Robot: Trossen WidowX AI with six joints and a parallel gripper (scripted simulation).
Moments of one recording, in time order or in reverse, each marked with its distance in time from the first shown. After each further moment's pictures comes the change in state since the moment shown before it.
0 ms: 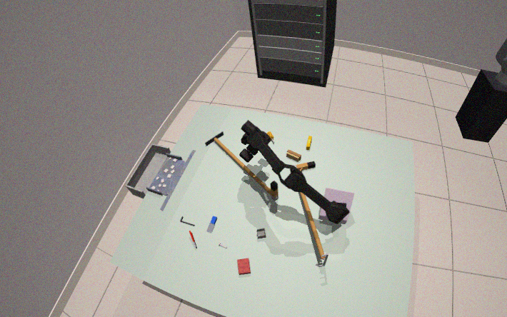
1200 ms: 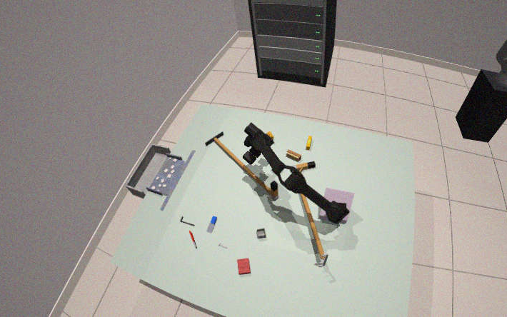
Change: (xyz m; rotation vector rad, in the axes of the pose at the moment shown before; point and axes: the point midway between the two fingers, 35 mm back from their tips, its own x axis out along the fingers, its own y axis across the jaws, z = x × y) arm 0.011 -0.006 -0.018 -0.012 0.010 0.012
